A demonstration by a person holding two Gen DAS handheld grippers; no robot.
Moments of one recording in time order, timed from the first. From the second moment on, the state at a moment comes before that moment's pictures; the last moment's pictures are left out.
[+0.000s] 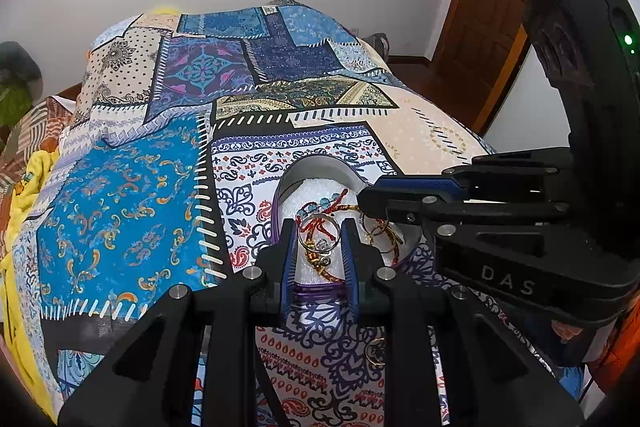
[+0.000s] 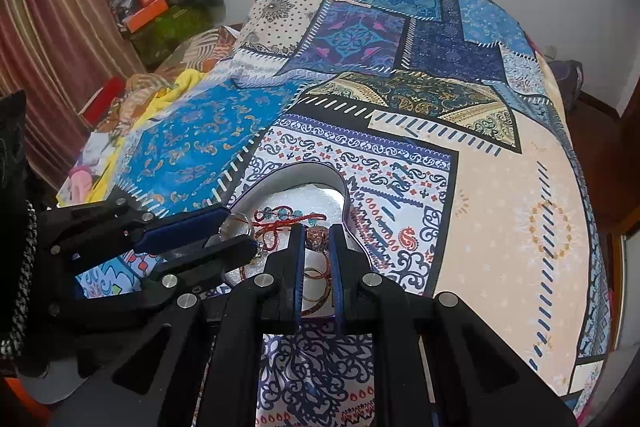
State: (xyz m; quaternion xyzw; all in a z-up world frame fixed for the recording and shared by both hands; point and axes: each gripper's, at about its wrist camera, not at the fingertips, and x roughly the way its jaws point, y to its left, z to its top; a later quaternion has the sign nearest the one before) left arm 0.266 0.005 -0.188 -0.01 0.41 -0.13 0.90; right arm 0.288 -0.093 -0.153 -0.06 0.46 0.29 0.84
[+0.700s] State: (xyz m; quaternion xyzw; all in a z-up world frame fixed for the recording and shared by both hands) left arm 0.257 0.014 -0.178 -0.02 0.41 -0.12 0.90; right arm 0.284 -0.097 -0.142 -0.05 0.46 0.29 0.84
